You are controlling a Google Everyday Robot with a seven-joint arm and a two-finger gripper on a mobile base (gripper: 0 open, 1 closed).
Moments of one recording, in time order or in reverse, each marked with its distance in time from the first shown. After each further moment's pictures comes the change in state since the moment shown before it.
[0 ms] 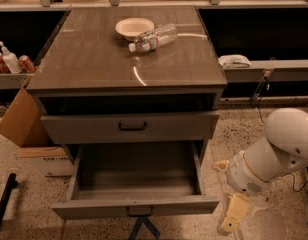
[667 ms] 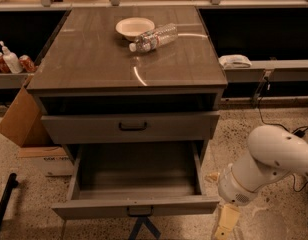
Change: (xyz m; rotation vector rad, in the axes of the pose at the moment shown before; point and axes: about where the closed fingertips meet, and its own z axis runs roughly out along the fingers) arm 0.022 -0.006 0.055 -0.046 0.038 -0.021
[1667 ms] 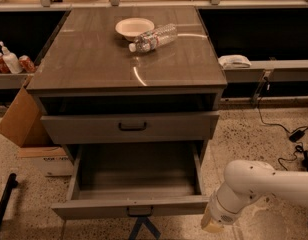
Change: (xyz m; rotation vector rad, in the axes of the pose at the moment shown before) arm 0.069 -0.029 0.111 0.021 0.157 0.035
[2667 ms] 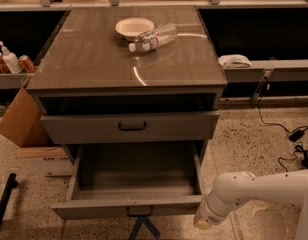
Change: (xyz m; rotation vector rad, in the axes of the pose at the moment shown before) arm 0.007 -0.051 0.076 0.102 -0.018 0.121
